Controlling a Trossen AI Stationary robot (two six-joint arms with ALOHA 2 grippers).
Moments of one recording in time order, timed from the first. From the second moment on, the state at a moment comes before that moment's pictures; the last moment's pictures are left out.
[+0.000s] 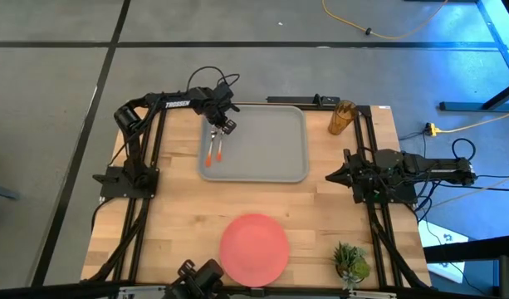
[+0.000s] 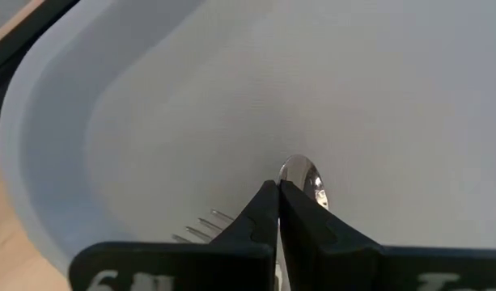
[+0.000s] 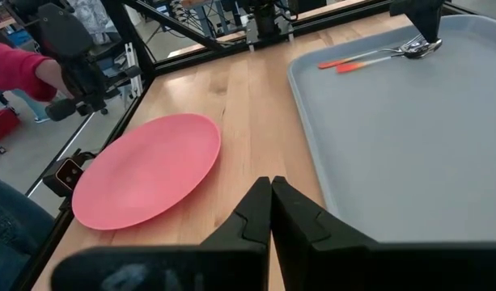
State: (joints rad) left arm 0.76 1.89 1.24 -0.61 0.02 -0.15; right arm 0.06 0.17 0.26 -0.40 -0.05 0.28
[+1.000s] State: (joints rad) left arm 0.75 1.86 1.24 -0.63 0.02 -0.26; right arm 0.06 0.17 0.26 -0.40 -0.05 0.28
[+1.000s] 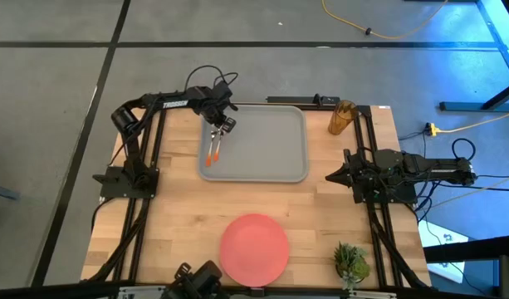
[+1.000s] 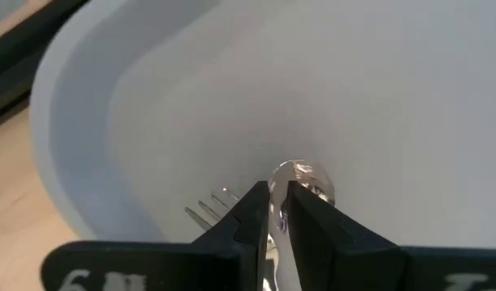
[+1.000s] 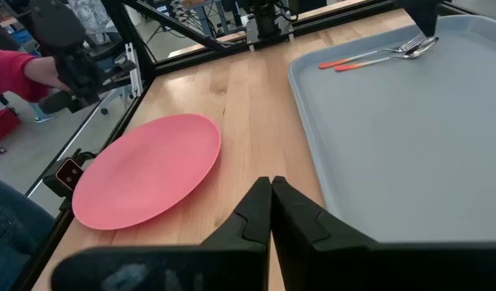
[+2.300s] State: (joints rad) left arm 0.52 1.77 1.11 -0.77 0.03 -0.17; right arm 0.06 0.17 0.26 -0.39 -0.05 0.28
